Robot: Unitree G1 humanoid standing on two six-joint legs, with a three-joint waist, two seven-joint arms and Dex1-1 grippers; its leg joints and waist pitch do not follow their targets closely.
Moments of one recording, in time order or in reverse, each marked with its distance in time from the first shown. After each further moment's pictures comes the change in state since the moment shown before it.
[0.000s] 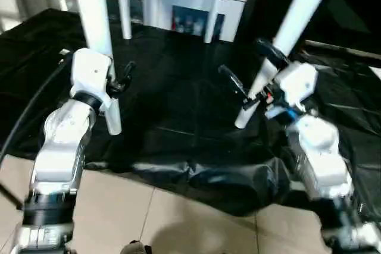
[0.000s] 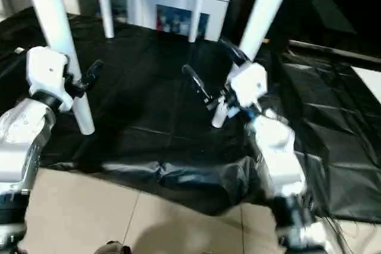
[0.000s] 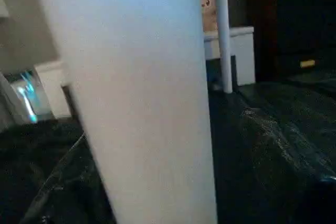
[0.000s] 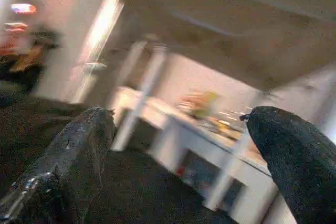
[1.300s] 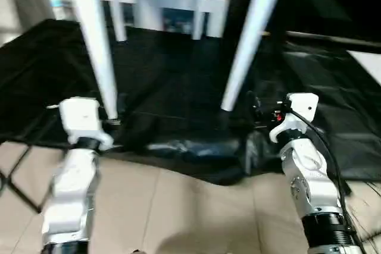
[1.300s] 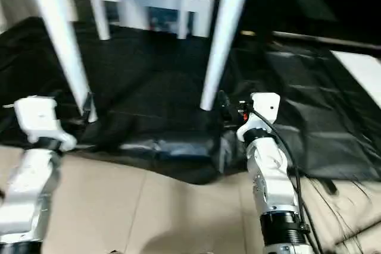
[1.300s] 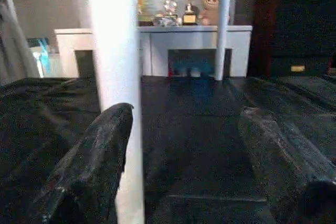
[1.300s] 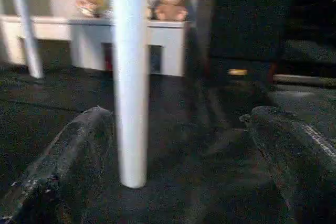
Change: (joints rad) left arm 0.182 -0.188 0.010 -0.044 0.005 -0.087 0.168; right arm 0.045 0.078 -0.110 0.191 0.000 0.280 -0.206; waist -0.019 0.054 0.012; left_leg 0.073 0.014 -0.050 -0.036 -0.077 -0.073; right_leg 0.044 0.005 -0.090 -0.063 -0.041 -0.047
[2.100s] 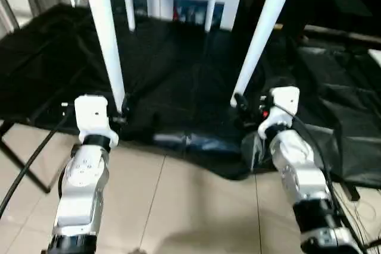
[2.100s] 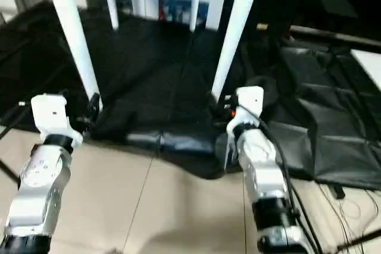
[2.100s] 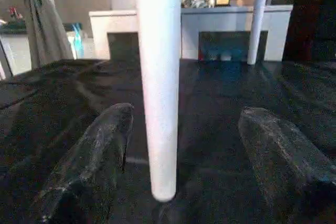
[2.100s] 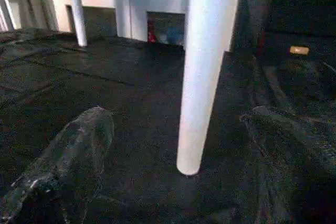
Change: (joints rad) left arm -0.018 -0.011 -0.018 0.022 0.034 0.006 0.041; right arm -0.070 0.039 0.036 0.089 0.008 0.041 0.058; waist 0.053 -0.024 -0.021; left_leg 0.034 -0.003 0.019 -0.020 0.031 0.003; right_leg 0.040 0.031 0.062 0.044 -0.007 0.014
